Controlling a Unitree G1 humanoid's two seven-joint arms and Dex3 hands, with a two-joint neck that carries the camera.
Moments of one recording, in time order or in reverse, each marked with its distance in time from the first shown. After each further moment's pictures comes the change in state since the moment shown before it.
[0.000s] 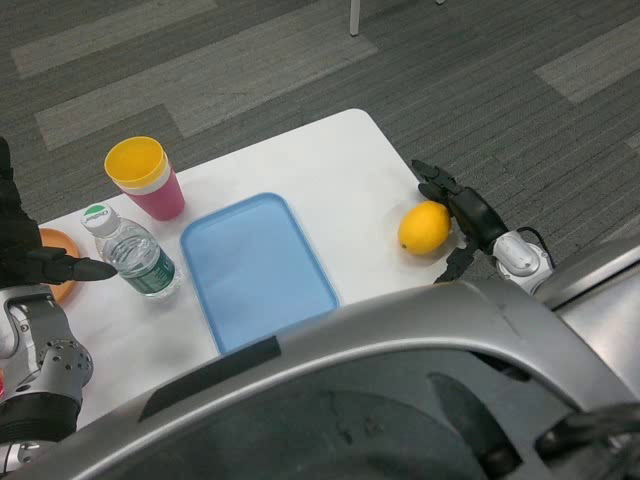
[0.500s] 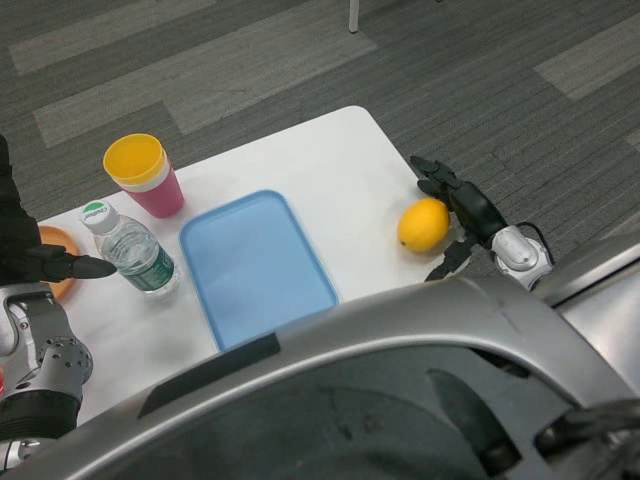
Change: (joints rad) left arm 0.001 0.000 0.000 -0.001 0.000 0.000 0.000; right arm -0.018 0.003 0.006 0.014 0.005 0.012 0.000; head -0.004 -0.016
